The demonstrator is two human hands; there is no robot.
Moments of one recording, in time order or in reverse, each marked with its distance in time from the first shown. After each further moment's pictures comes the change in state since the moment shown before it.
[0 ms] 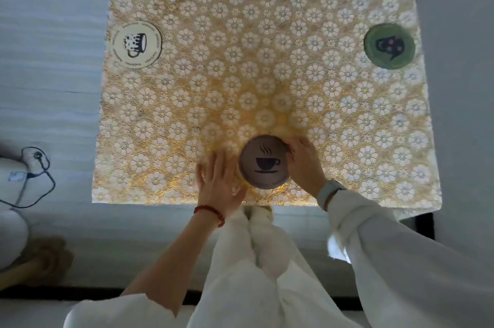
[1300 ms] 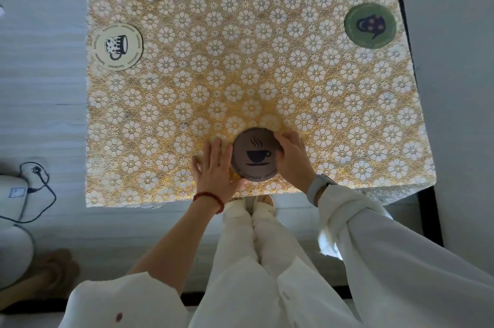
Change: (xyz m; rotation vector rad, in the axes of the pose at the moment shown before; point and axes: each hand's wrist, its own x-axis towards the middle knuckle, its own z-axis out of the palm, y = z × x) left_hand 0.013 0.008 0.006 0.090 -0.053 0.005; right_hand -0.023 0.004 0.005 0.002 -0.045 0.012
